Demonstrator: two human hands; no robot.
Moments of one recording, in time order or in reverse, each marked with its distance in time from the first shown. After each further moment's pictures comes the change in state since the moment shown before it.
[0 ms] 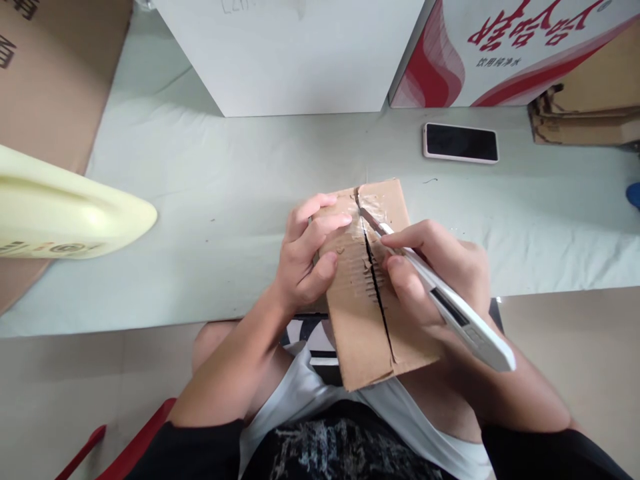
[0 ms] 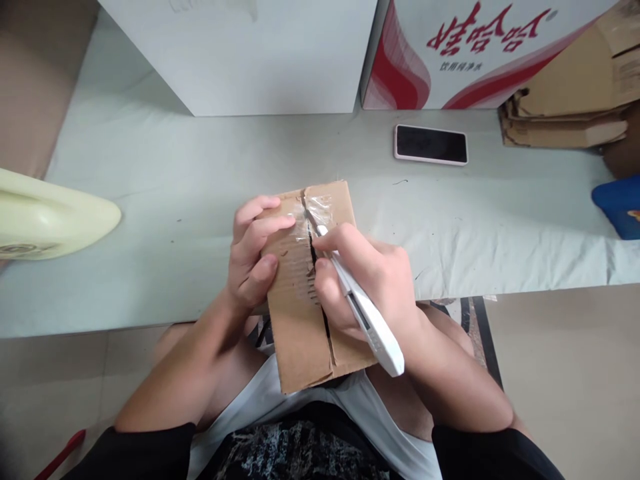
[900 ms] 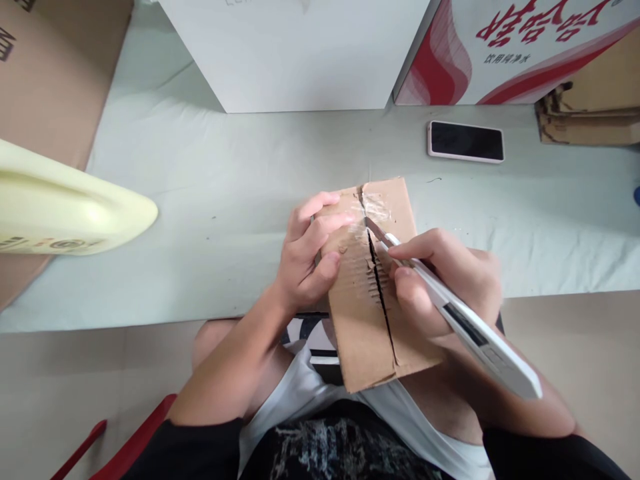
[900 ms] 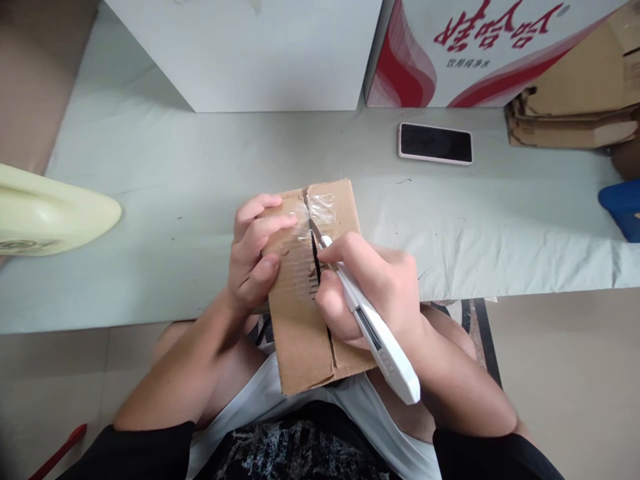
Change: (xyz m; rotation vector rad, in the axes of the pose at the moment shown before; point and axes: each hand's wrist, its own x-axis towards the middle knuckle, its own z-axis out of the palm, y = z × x) left_hand -0.001 0.001 0.001 0.024 0.002 -0.006; right_hand -0.003 -0.004 -0.001 -0.013 0.012 -0.024
